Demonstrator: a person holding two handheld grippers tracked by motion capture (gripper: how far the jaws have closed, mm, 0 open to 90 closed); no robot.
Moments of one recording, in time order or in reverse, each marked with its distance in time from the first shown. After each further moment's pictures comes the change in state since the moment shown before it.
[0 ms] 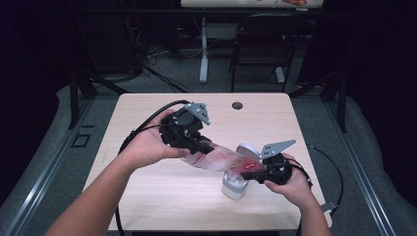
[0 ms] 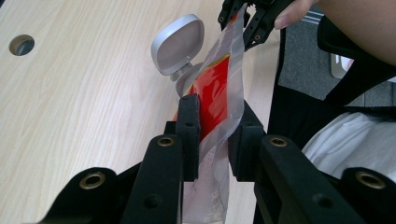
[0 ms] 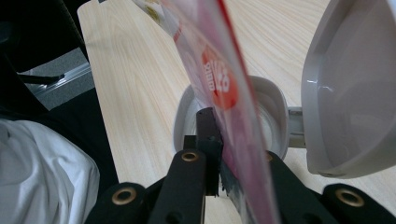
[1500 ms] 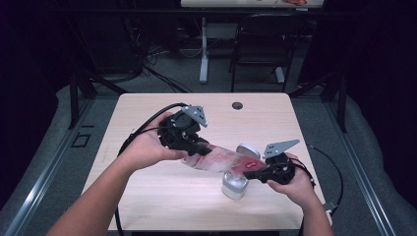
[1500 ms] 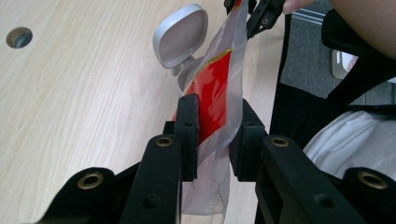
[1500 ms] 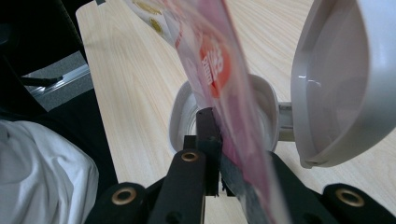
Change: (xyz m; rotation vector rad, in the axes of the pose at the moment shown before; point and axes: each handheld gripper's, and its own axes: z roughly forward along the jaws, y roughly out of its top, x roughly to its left) left arm 0.005 -0.013 0.006 -0.003 -0.001 -0.017; right arm -0.002 -0.002 -0.006 -0.008 -0.010 0.004
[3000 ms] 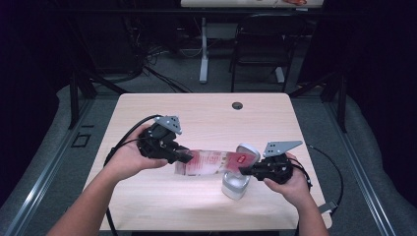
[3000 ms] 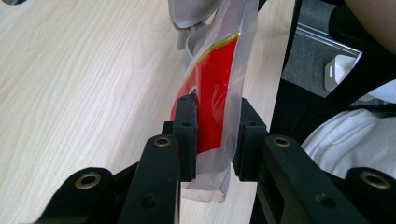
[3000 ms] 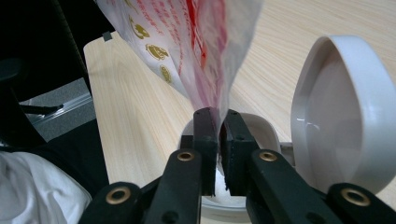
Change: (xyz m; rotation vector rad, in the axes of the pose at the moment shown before) left arm 0.015 -0.062 0.003 -0.053 -0.031 -0.102; right arm 0.005 0.004 0.002 -0.144 -0.002 -0.010
